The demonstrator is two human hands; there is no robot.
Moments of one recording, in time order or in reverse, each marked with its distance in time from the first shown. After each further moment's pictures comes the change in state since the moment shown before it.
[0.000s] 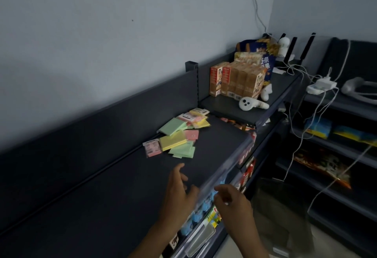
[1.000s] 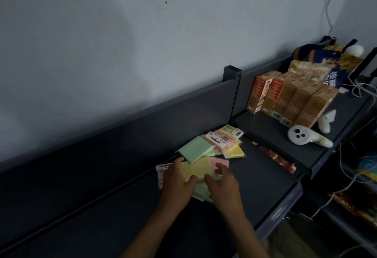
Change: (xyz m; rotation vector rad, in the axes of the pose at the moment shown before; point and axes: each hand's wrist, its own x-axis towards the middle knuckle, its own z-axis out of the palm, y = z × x) left_hand 0.191 -0.034 -0.039 0.077 0.138 -0.146; right_hand 0.221 -0.060 0.110 -0.127 -0.071 -0.069
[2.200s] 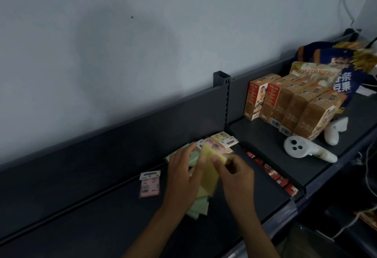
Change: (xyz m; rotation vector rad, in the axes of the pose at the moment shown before) left_hand 0.001 0.100 0.050 0.001 0.212 0.272; right_hand 0.048 0.002 -0.096 0.540 0.064 -0.246
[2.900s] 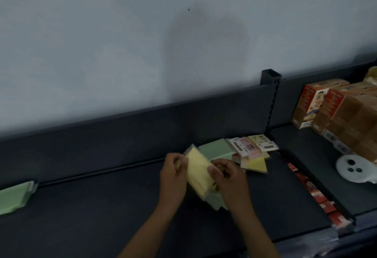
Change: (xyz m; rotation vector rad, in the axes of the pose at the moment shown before) left_hand -0.043 -0.038 -0.044 -0.148 0.413 -0.361; right_hand -0.016 0.034 0.045 0.056 -0.453 0.172
